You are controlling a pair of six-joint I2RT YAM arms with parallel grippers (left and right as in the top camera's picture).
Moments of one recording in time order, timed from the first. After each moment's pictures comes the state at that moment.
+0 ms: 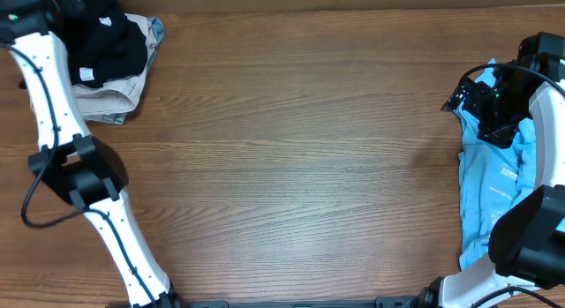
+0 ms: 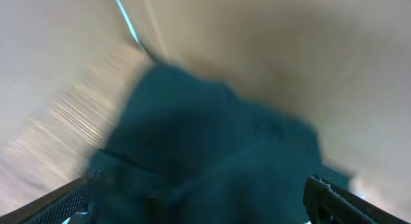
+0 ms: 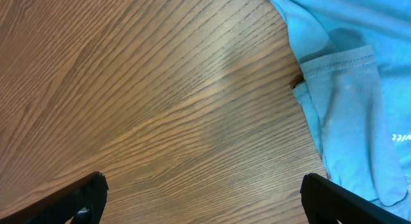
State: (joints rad) left arm 0.35 2.56 2.69 -0.80 -0.16 -0.19; right arm -0.32 1.82 1.63 -1.24 -0.24 0.28
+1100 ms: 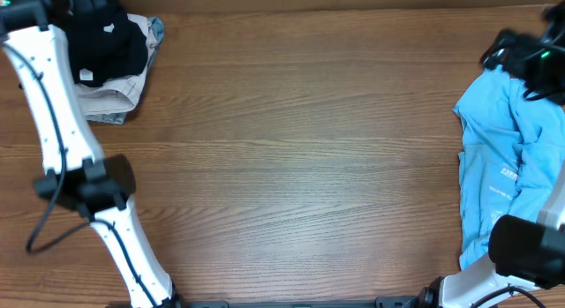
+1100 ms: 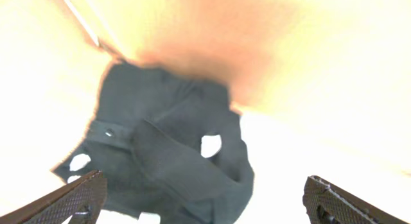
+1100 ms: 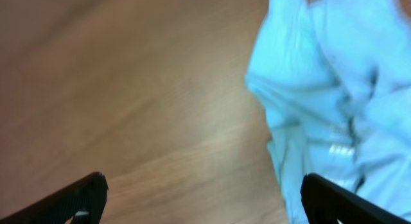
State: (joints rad) left arm 0.27 2.33 2.87 -1.21 -0.05 -0.15; right arm -0.32 1.82 2.28 -1.53 -0.17 0.16
